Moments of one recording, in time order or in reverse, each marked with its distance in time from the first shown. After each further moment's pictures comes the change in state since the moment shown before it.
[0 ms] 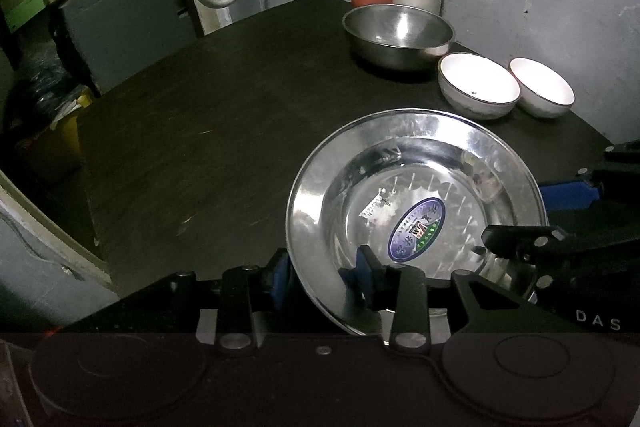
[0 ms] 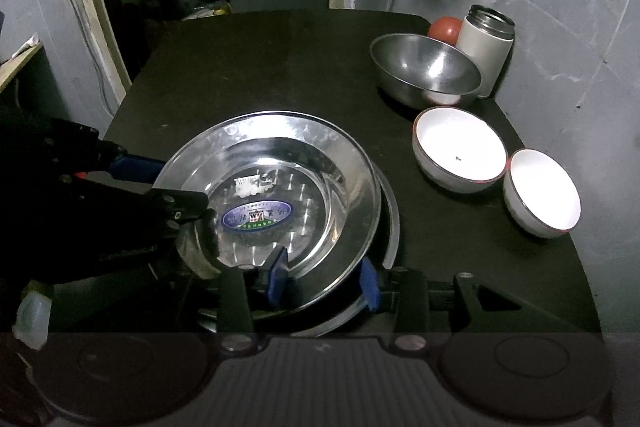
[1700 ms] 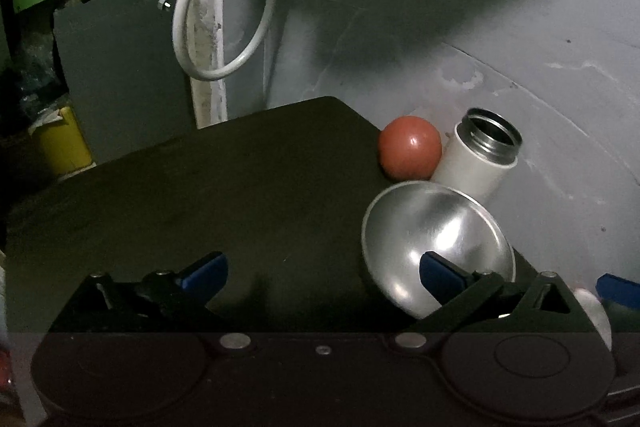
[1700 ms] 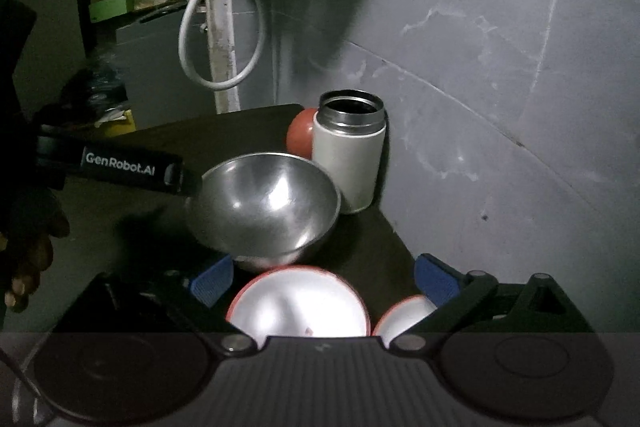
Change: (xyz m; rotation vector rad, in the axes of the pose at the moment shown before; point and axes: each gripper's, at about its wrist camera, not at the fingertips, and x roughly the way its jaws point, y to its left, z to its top) left arm 0.100 0.022 0.172 -0.203 -0.153 -0.067; right arm 0.051 -0.119 0.084 0.197 -0.240 -0.163
